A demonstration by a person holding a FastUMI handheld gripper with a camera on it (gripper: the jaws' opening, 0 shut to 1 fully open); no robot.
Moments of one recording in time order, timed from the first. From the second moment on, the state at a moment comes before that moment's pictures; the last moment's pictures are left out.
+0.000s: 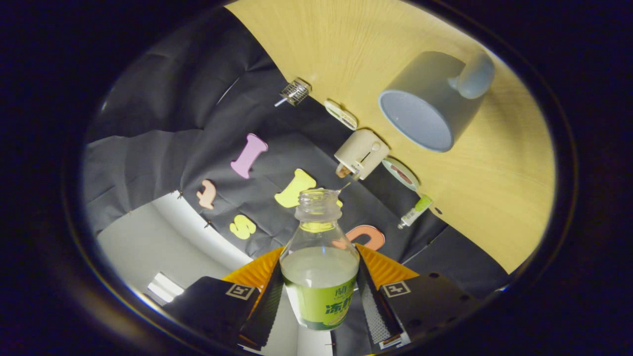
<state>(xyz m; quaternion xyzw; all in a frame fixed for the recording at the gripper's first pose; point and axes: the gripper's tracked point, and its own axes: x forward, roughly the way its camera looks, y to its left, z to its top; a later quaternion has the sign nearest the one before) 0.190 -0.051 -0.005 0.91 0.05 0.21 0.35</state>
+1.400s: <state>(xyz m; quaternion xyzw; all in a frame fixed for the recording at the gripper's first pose) 0.172 -0.026 0.004 0.40 0.03 0.09 0.91</state>
